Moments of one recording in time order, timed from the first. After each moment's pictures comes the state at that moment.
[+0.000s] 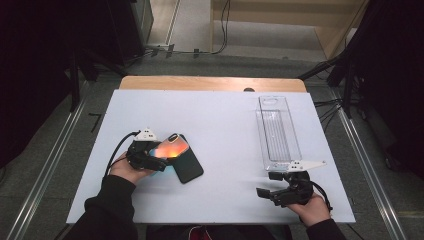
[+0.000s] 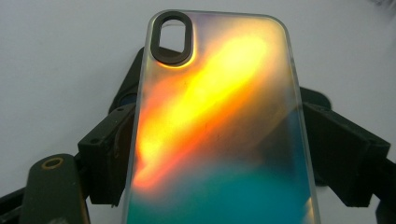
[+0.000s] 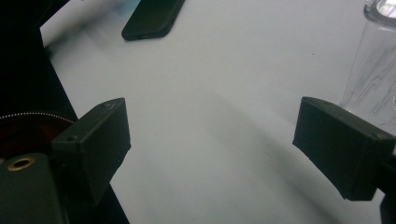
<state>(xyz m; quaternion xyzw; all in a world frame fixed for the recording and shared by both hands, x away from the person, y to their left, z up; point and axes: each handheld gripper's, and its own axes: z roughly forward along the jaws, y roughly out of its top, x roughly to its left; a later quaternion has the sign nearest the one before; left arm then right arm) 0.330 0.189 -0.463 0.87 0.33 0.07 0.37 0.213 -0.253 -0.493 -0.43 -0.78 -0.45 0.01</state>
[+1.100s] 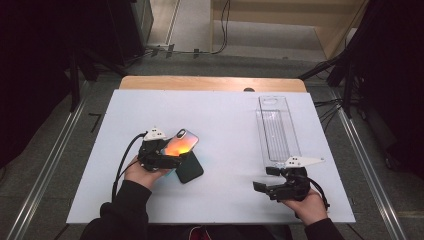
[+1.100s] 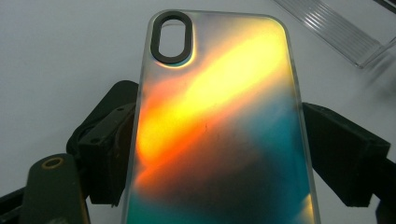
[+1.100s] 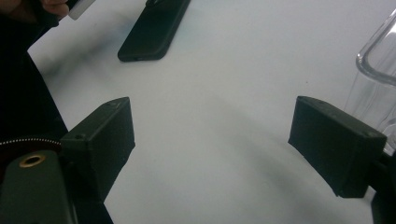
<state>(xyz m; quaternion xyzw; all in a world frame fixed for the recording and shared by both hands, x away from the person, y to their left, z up) 0.315 0.154 -0.453 0.82 0.40 0.09 0.41 0.219 -0.243 -0.483 -0.44 -0.77 -0.46 -0.01</state>
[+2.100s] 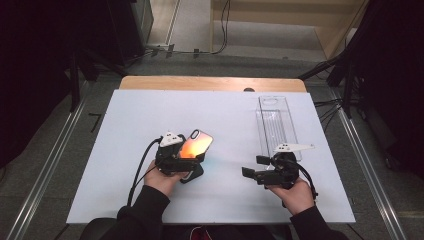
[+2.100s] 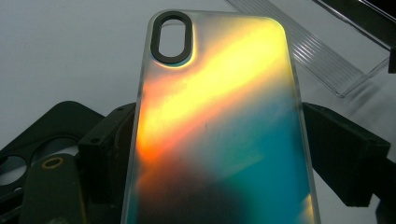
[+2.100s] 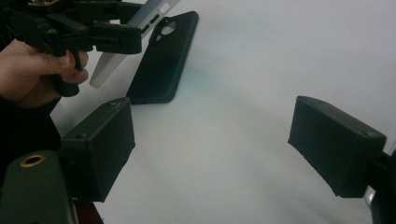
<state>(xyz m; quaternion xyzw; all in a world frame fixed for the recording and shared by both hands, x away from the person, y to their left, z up) 0.303 0.112 -0.465 0.79 0.41 0.09 0.44 0.246 -0.215 -0.460 -0.48 -0.74 -0.47 0.00</state>
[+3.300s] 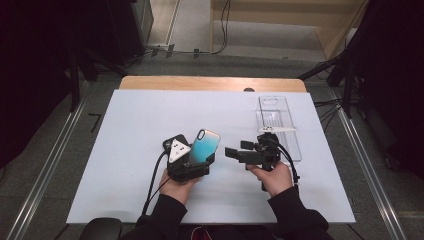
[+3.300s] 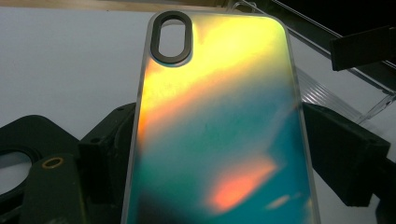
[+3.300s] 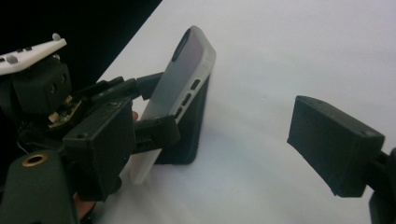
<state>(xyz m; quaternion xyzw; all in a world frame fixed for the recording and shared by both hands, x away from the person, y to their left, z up) 0.279 0.085 -0.487 0.73 0.43 0.15 0.52 0.288 -0.175 -0.442 -0.51 -0.71 -0.50 0.03</state>
